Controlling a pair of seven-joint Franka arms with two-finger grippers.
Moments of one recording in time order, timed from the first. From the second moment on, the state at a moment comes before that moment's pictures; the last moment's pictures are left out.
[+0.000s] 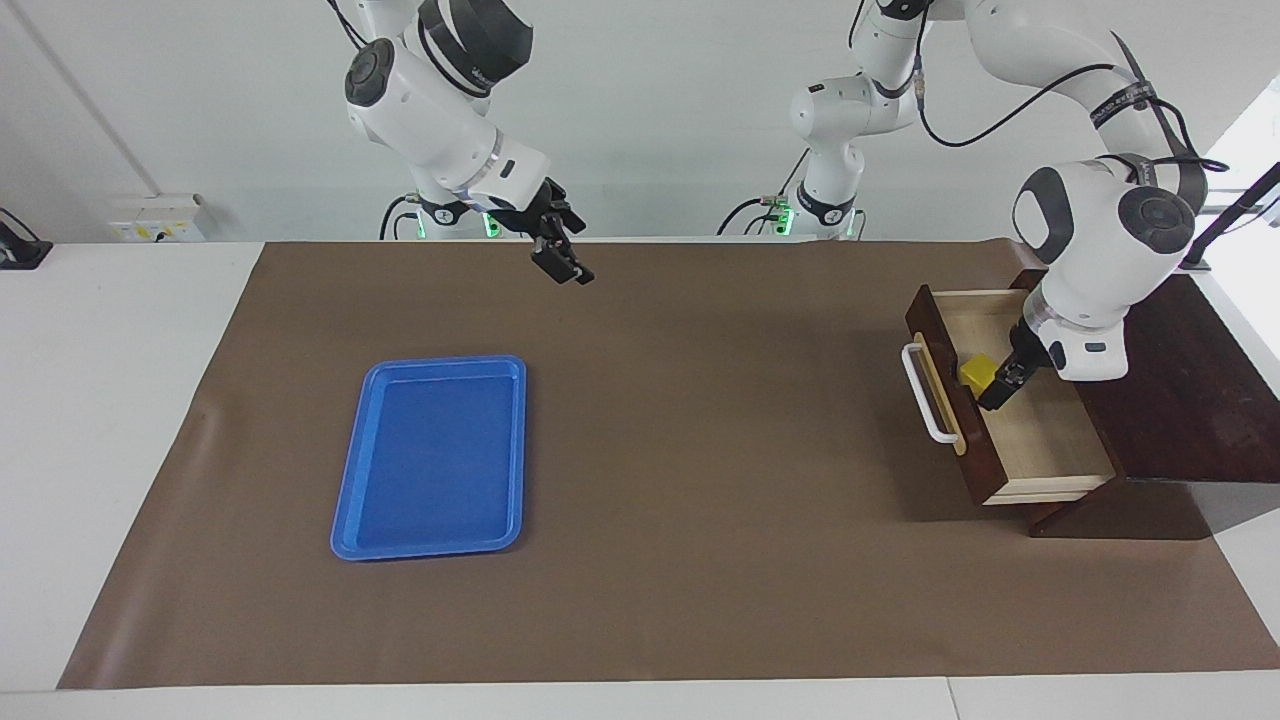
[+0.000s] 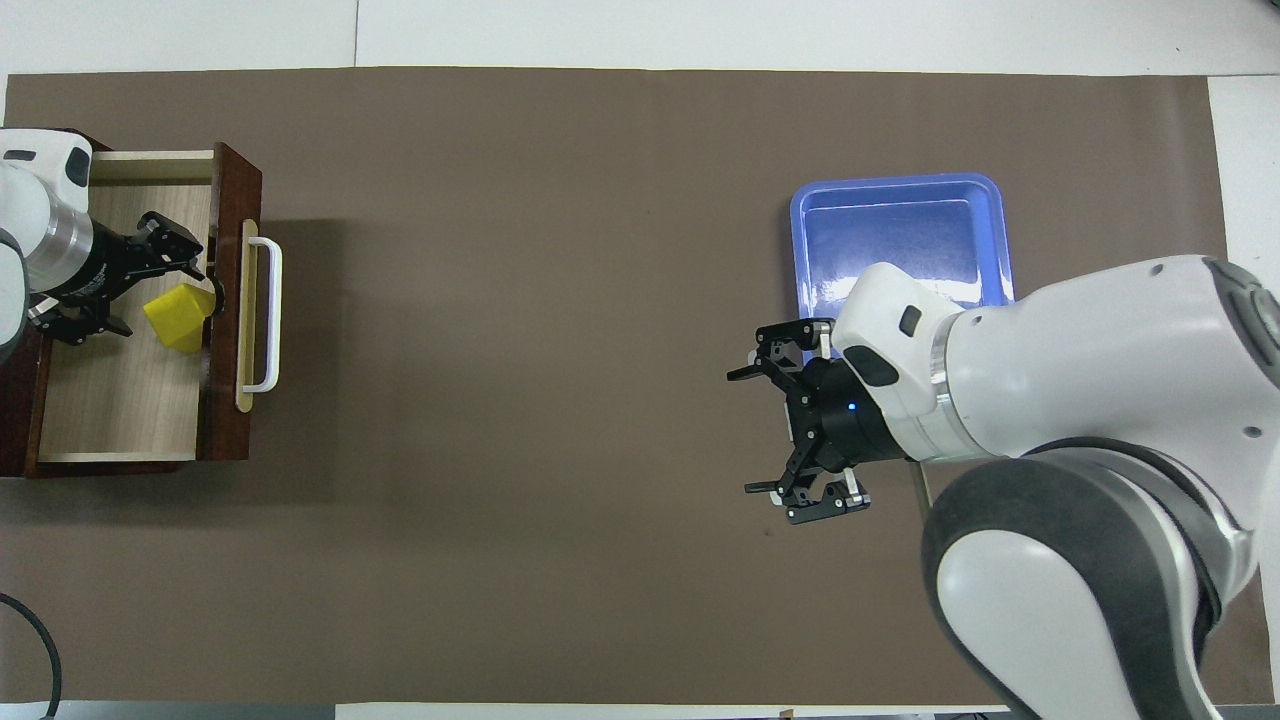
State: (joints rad) left arm 0.11 0.19 -0.10 -1.77 0.11 1.91 -0.69; right arm 0.38 -0.12 0.00 -2.02 0.65 1.95 -1.54
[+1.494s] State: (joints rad) left arm 0.08 0.15 -0.09 -1.52 0.07 1.59 -0.82; right arm 0.49 -0.05 -0.01 -2.02 0.71 2.06 -1.54
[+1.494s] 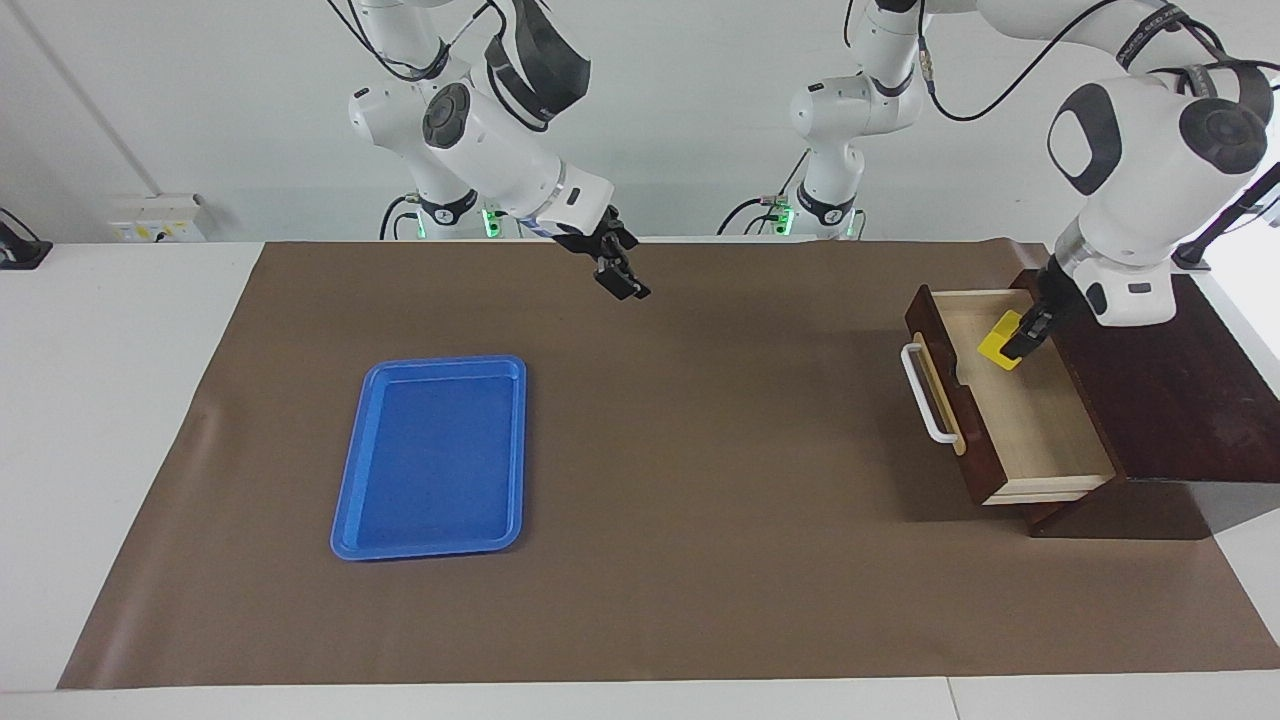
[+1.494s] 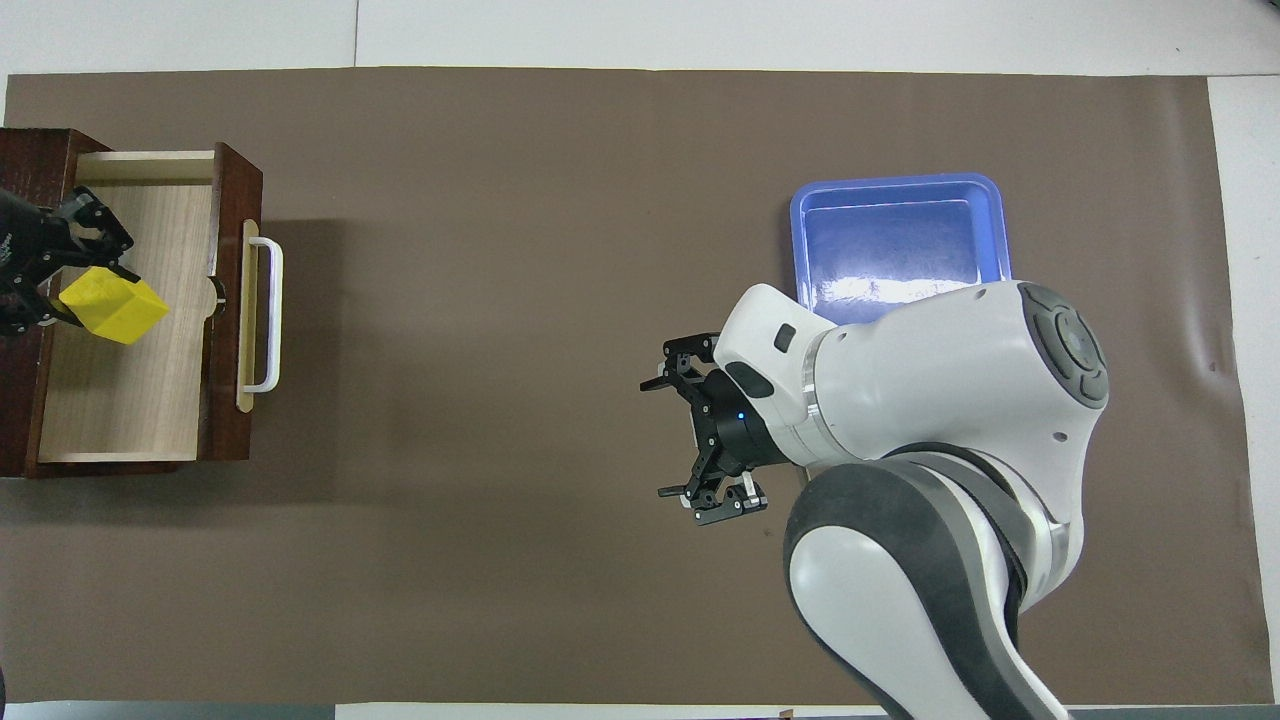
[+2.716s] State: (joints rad) left arm -0.27 0.12 -0.15 -1.52 -0.11 1.59 -1.97; right arm 0.48 0.00 0.00 -2.02 0.75 2.06 -1.54
